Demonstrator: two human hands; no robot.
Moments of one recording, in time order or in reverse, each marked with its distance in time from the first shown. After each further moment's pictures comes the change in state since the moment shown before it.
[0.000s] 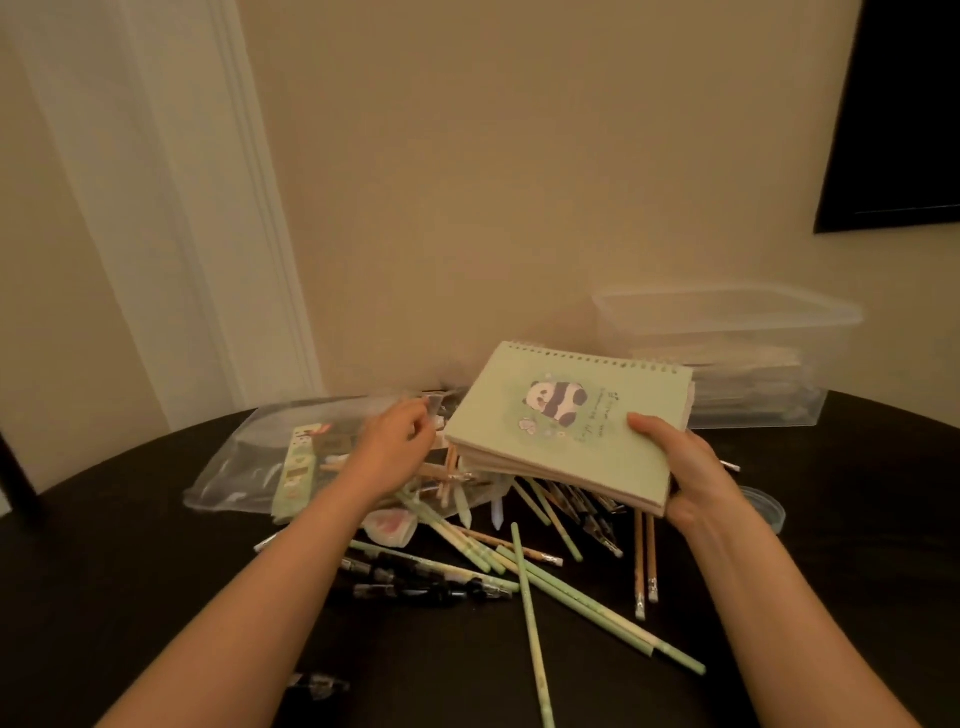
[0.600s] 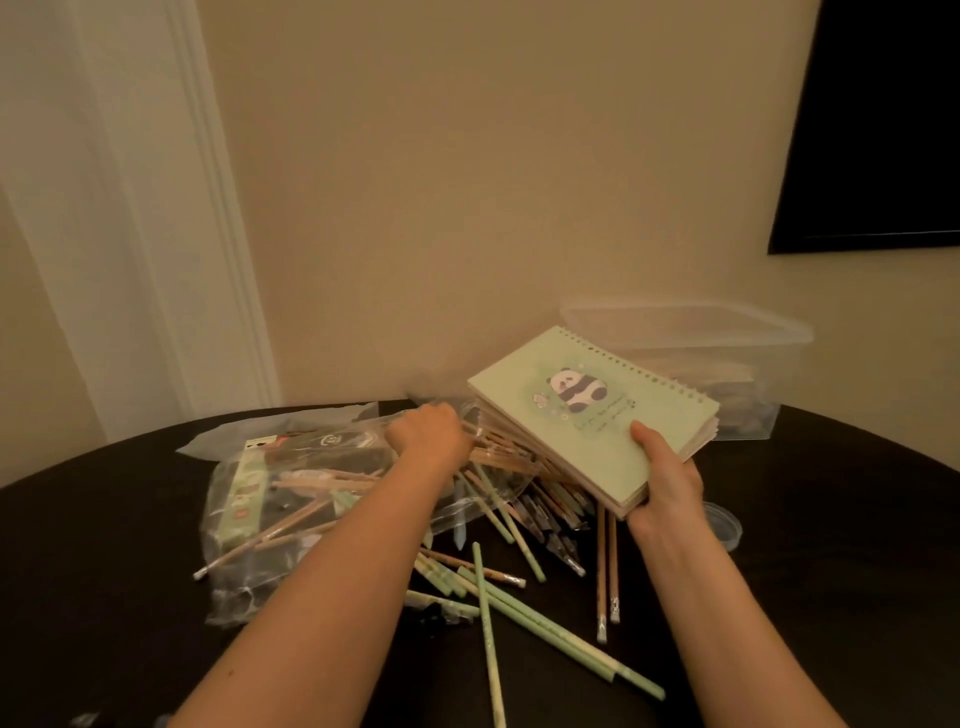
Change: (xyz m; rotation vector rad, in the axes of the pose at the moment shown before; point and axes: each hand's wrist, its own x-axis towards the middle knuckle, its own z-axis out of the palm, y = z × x) left_hand 0.049 0.076 0.044 0.604 -0.180 -0.261; right_hand 0.003 0.002 -0.001 0.309 0.245 -0.145
